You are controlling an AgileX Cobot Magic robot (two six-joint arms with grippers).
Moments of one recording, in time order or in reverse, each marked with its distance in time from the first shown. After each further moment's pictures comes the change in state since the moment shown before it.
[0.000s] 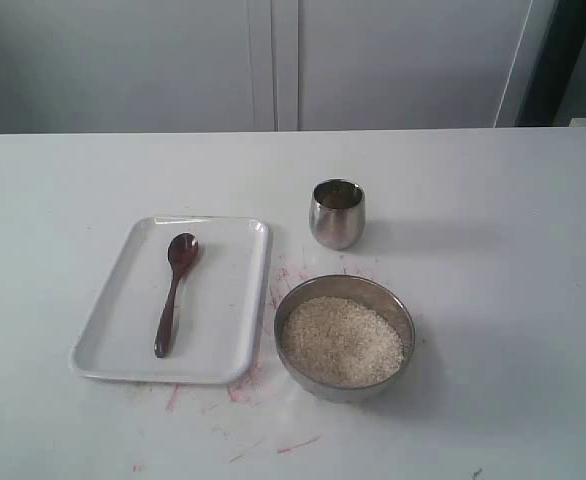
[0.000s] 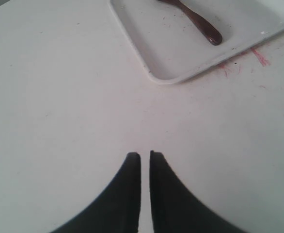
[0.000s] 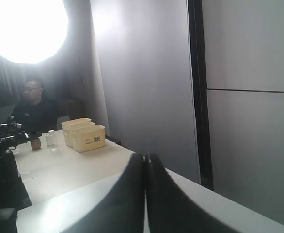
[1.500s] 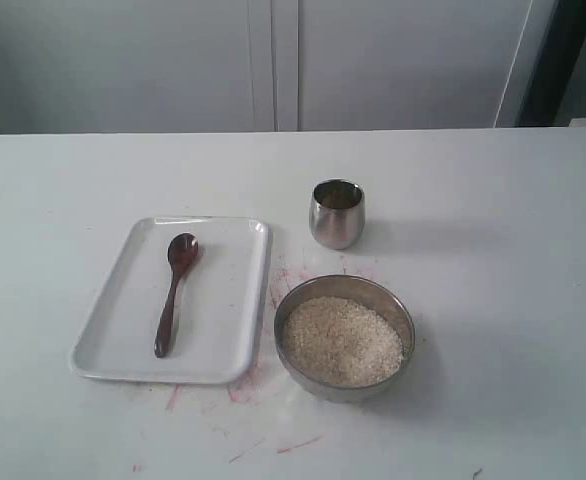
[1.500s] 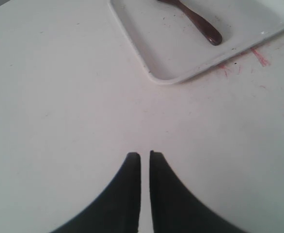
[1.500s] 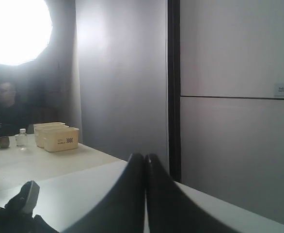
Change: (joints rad) left arm 0.000 0.000 0.000 0.000 0.000 0.000; right arm 0.000 -0.569 0.551 -0.111 -0.095 -0.002
